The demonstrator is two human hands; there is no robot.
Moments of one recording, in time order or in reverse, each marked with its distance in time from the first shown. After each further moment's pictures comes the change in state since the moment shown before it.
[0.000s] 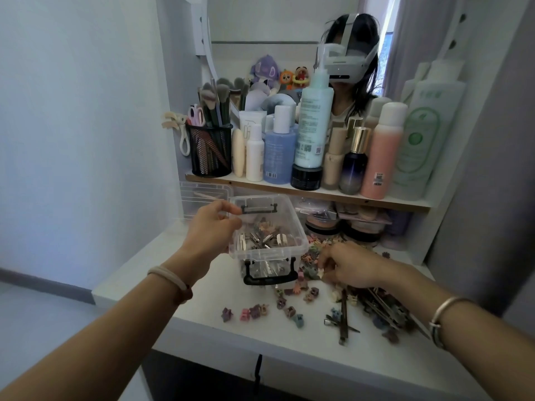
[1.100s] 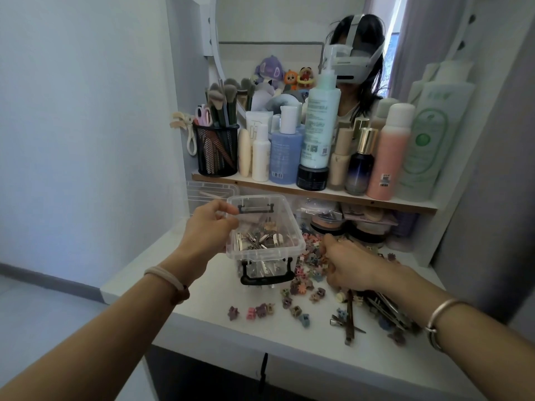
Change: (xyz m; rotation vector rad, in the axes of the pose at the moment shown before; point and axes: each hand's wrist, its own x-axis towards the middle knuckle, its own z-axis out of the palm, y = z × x) left_hand -0.001 -0.004 -0.012 0.016 0.024 0.000; right_hand 0.008 -0.004 0.006 -0.085 0.046 0.011
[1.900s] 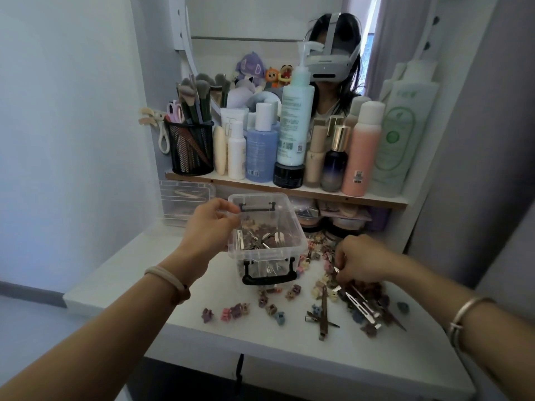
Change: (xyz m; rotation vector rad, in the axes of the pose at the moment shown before) left_hand -0.002 0.011 0.031 -0.050 -0.074 0.007; right_hand -0.030 0.028 -0.018 0.030 -0.069 0.242
